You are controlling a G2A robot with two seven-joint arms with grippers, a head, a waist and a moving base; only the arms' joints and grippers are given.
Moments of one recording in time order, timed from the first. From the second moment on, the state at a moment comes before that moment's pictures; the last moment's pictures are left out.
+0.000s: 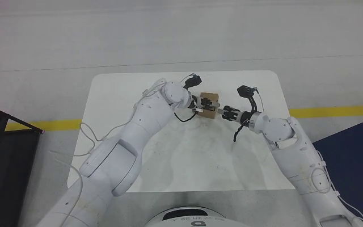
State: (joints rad) left arm 0.51 -1.74 -0.79 -0.40 0.28 -0.10 -0.93; right arm -1.33 -1.05 1.30 -1.56 -0.36 -0.08 0.79
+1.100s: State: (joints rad) left arm 0.47 -1.70 -0.87 -0.39 0.27 -0.09 -0.85; right arm -1.34 -1.04 1.33 -1.61 -0.35 -0.08 0.76
